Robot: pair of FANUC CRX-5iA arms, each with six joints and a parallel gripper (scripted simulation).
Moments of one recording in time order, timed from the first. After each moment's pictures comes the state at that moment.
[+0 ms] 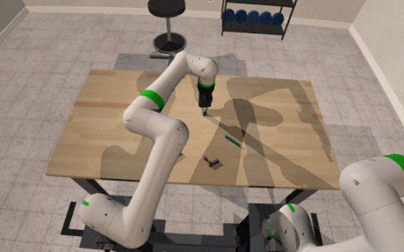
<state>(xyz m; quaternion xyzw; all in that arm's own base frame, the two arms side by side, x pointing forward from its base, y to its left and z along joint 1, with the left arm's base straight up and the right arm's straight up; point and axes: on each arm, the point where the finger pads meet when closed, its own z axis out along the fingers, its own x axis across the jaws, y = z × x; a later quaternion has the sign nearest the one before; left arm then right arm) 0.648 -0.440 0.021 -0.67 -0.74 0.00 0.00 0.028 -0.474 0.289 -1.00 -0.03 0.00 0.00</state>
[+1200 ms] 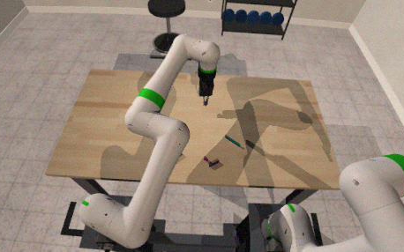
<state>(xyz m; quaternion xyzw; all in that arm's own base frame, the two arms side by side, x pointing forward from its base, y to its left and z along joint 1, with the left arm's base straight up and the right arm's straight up) 0.648 -0.440 0.120 -0.67 -0.74 0.00 0.00 0.028 -0.474 0.289 -1.00 -0.03 0.00 0.00</state>
